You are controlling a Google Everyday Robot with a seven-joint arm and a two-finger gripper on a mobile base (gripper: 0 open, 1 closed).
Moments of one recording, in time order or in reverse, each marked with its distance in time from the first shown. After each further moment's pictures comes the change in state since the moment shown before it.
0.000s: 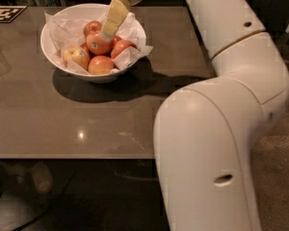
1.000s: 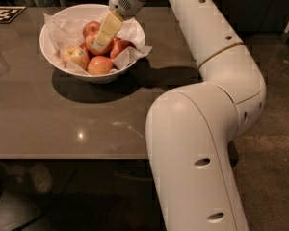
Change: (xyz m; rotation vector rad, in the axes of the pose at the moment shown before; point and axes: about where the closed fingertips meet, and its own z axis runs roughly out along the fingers) arm 0.001 -0.009 0.054 -0.097 -0.078 0.049
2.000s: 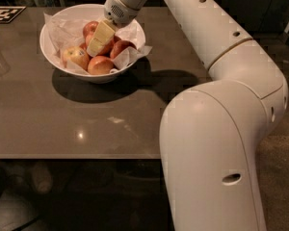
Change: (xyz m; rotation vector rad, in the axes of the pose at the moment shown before) arm -0.001 0.009 0.021 0.035 0.014 0.115
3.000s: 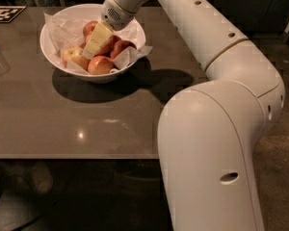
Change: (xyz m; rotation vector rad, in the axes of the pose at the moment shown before) arm -0.001 -0.001 0.011 0.004 0.000 0.007
